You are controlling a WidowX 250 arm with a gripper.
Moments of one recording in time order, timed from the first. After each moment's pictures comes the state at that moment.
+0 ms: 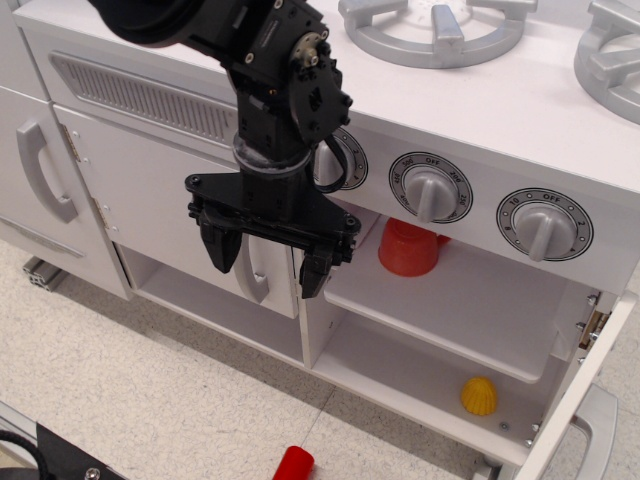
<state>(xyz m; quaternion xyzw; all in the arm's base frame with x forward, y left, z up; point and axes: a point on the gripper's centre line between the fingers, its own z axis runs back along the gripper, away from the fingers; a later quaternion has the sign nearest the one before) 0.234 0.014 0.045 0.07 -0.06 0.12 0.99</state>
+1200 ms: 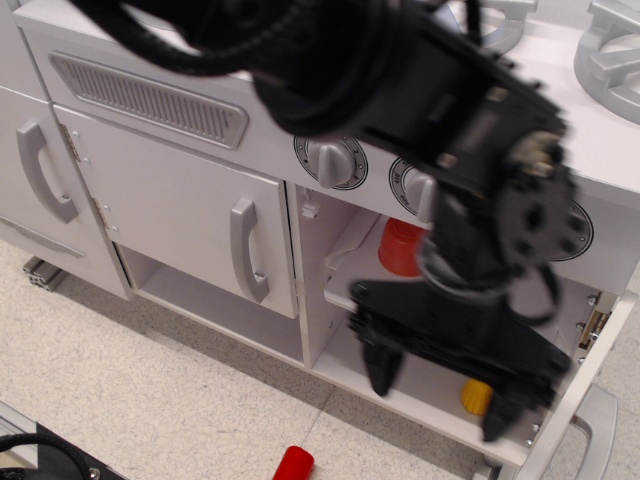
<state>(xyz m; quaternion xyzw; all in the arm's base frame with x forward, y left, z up) 0.190 -0.128 0.054 -0.01 -0.03 0.02 1.00</state>
